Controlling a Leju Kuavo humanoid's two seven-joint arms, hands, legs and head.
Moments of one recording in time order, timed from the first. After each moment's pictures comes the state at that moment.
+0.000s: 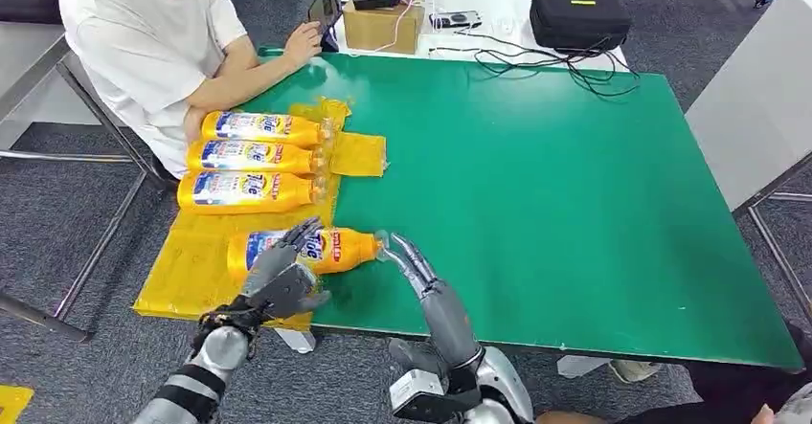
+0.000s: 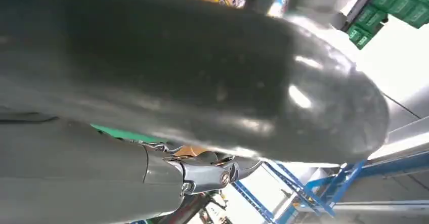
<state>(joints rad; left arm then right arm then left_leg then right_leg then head) -0.17 -0.05 -0.17 -1.12 -0.57 0.13 -0.36 -0.06 0.07 0.58 -1.37 0.65 -0.39 -0.53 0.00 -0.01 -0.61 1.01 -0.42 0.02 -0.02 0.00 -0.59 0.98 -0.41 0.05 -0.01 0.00</state>
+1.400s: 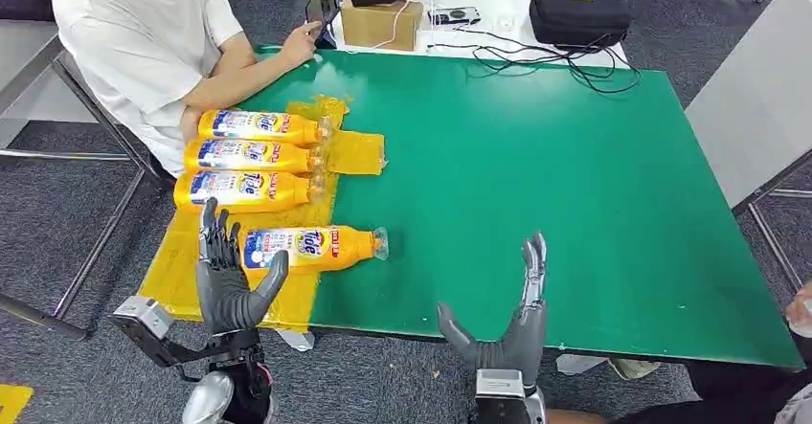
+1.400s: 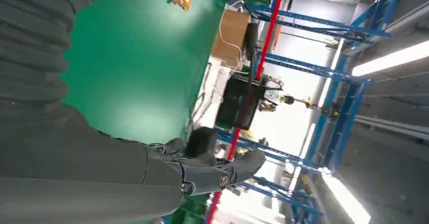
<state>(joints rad) 0.09 -0.27 -0.13 -1.55 0.14 0.29 -0.57 0.12 0.22 0.35 -1.48 0.40 -0.69 -0.69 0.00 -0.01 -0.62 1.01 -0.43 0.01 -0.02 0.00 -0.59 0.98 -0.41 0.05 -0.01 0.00</state>
